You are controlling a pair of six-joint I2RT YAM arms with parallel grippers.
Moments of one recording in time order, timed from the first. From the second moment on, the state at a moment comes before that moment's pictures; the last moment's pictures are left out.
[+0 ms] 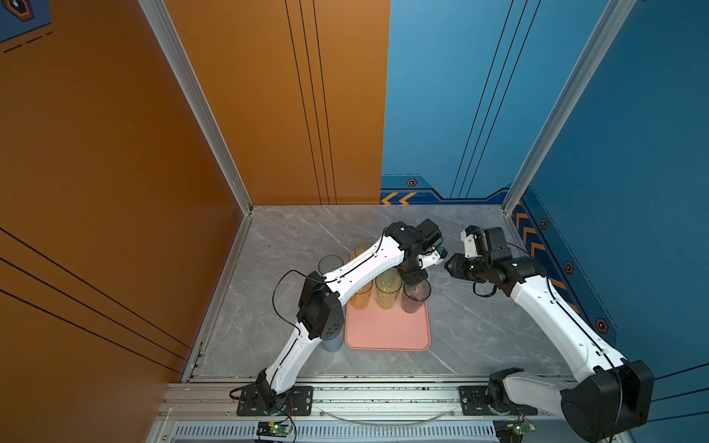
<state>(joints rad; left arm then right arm) -0.89 2.27 2.33 -1.34 0.03 0.27 0.24 1.23 1.08 -0.75 -0.12 0.37</state>
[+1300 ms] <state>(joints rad) -0.86 2.25 2.37 -1.30 0.03 0.25 0.24 1.23 1.08 -0.75 -0.13 0.37</state>
